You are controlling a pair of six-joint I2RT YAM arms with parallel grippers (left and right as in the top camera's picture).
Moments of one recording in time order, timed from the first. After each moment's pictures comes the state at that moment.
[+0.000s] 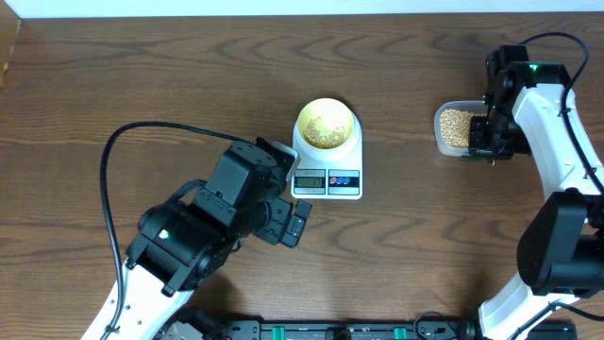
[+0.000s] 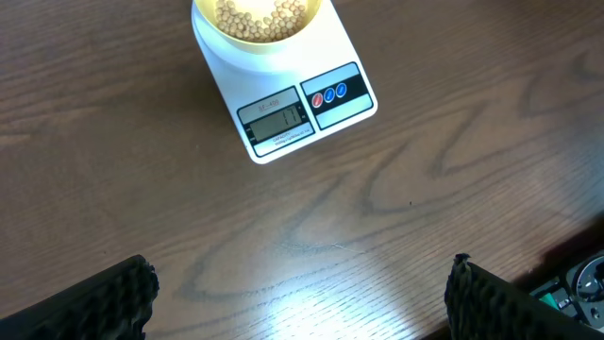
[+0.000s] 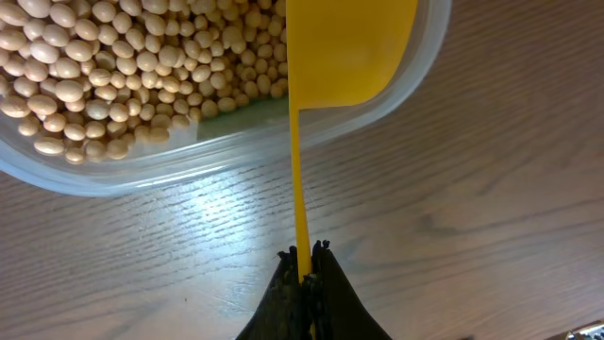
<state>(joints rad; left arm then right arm) -0.61 1.07 1.22 -1.13 0.04 -0.15 -0.03 1.86 1.53 -1.26 0.19 0.17</state>
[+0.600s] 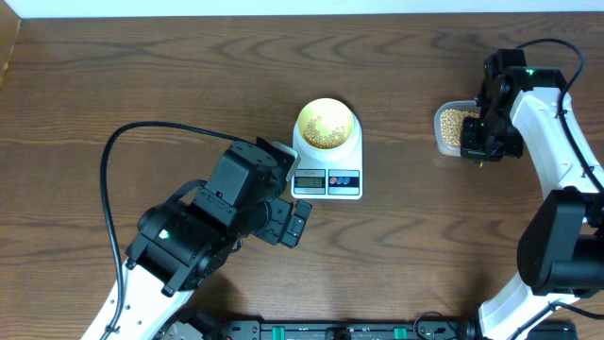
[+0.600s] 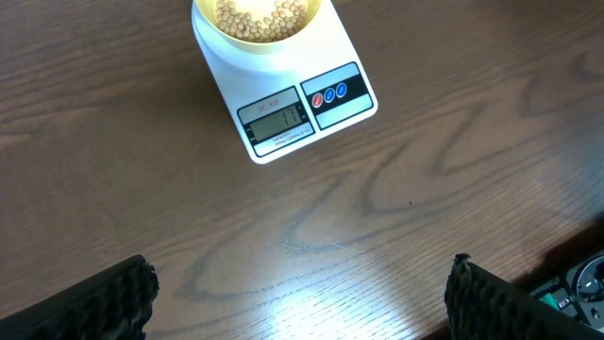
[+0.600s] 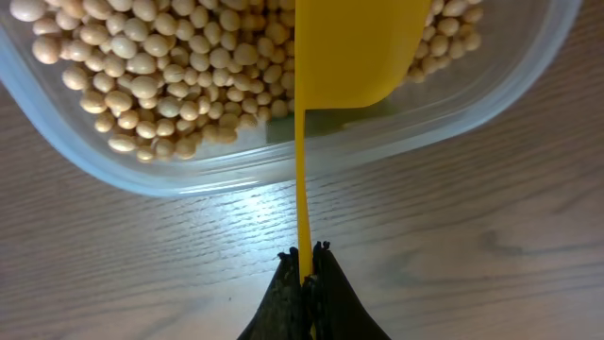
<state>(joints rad) -0.61 1.07 1.22 -1.13 0.04 -0.15 -0.03 1.86 1.50 -1.21 0.06 0.17</state>
